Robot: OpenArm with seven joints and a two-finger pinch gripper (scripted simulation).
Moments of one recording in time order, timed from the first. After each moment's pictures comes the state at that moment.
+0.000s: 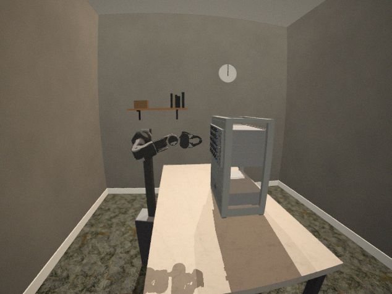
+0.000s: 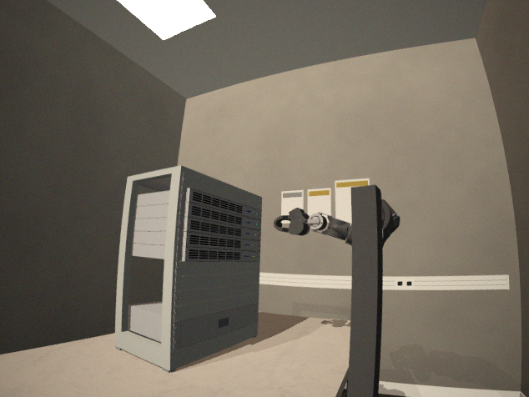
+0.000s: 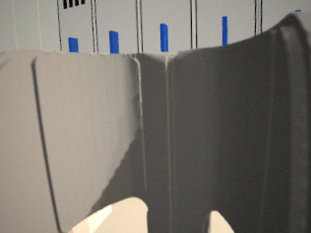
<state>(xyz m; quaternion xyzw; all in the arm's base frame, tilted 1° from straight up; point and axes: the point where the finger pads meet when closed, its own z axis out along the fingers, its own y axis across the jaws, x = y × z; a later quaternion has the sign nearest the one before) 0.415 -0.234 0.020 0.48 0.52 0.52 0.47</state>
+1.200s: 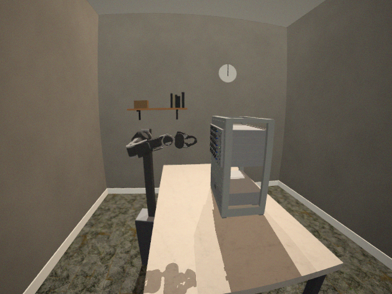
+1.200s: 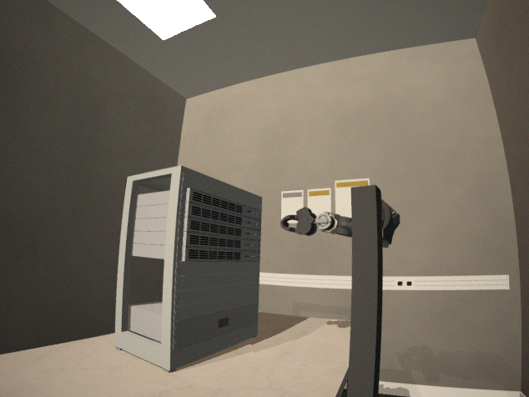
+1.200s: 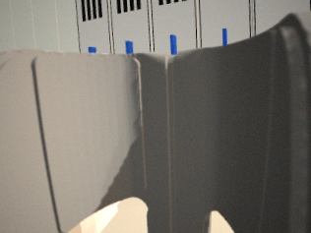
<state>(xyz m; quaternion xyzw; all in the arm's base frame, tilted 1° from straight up) 0.385 -0.236 0.020 0.48 0.52 0.53 0.47</state>
